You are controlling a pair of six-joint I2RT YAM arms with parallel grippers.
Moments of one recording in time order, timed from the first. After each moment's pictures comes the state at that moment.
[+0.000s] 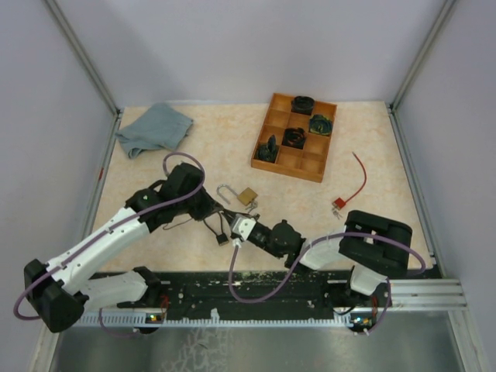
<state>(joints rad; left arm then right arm) -0.74 1.09 0.96 -0.70 -0.10 -1.26 1.21 1.60 0.44 1.31 0.16 -0.49</state>
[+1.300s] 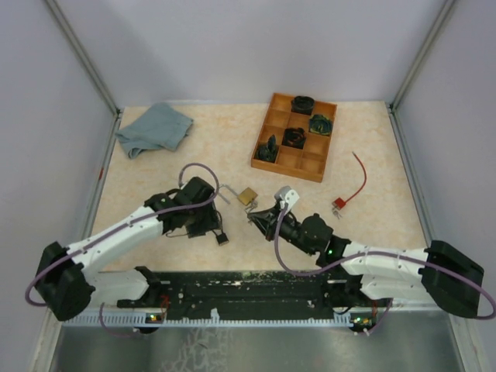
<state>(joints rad) -0.75 1.15 0.82 -0.73 -0.12 -0.98 1.07 1.04 0.32 0.74 0.13 0.23</state>
